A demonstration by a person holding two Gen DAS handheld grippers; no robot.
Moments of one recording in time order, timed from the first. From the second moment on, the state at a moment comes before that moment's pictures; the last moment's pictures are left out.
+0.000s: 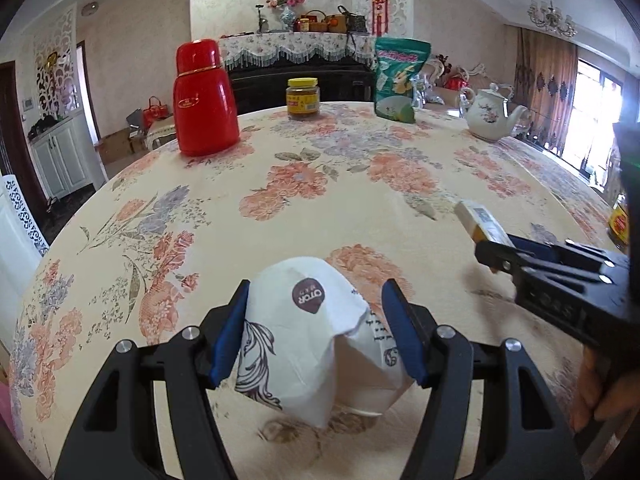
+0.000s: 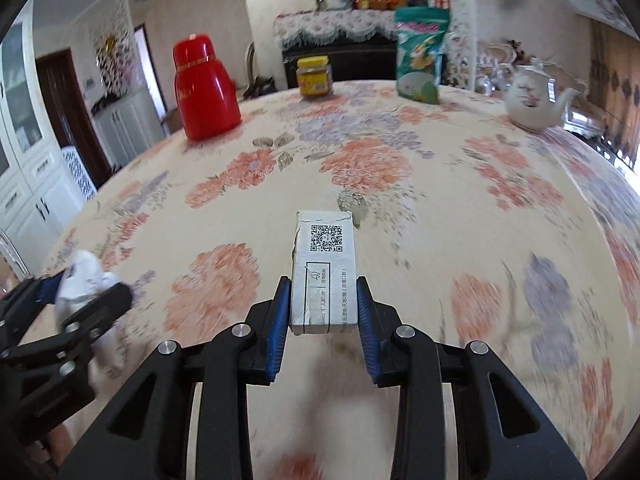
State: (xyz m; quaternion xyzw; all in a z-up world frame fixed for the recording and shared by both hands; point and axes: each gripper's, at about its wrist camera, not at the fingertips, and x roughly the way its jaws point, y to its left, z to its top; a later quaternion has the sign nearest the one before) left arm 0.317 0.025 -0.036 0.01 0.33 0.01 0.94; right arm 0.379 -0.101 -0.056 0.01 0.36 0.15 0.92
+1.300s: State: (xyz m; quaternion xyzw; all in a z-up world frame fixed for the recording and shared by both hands) left arm 0.067 0.087 -0.026 -0.05 0.22 0.01 0.97; right arm 0.135 -0.069 -0.024 0.02 0.25 0.21 0.94
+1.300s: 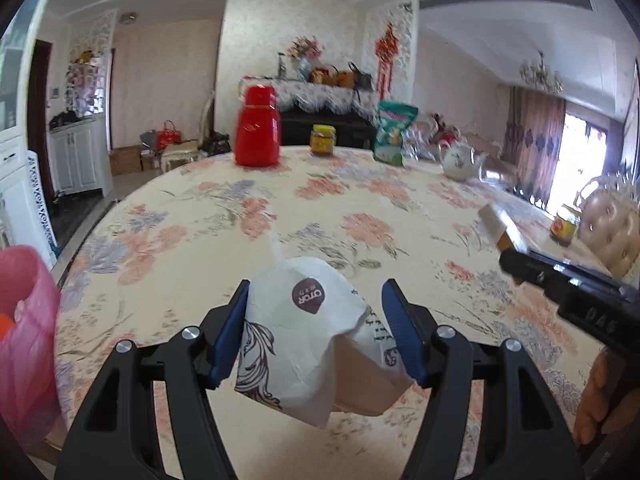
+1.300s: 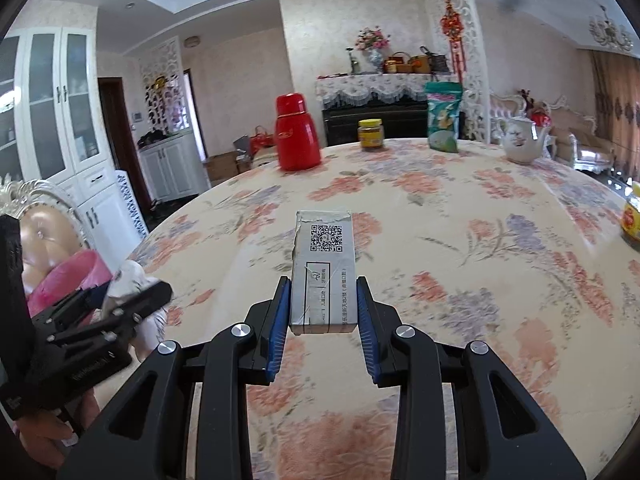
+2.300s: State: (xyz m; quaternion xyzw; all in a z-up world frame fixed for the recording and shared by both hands) left arm -0.043 0.251 0.007 -0.06 0.17 0.22 0.96; right arm 0.091 0.143 -0.003 -0.09 0.22 0.45 0.86
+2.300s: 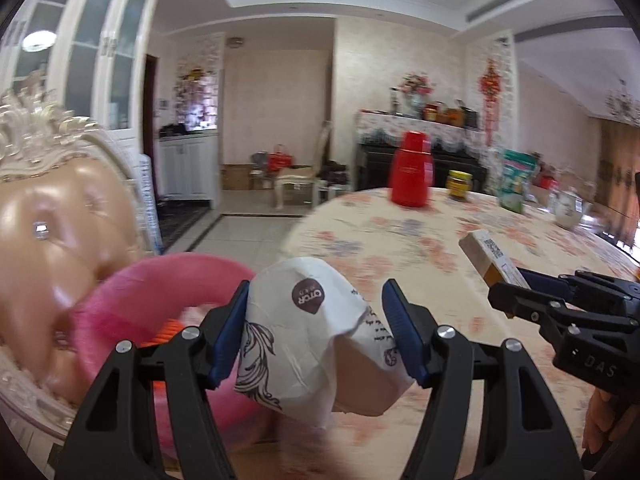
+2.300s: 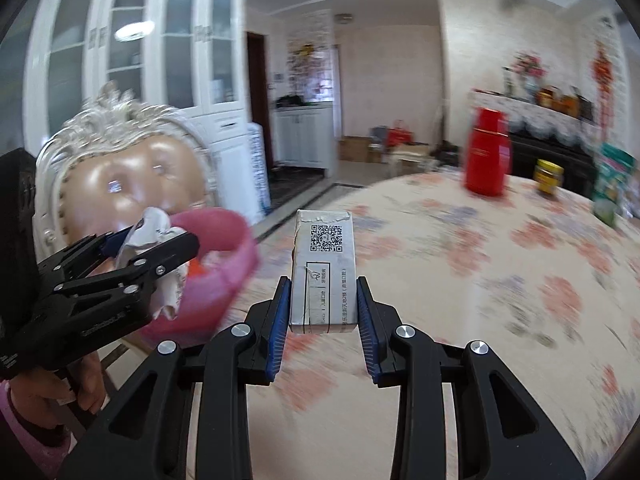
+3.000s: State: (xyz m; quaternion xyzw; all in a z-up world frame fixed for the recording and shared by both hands) left arm -0.063 0.428 -0.006 -0.10 0.21 0.34 0.91; right arm 0.088 0.328 -0.019 -0.13 0.24 0.57 0.78
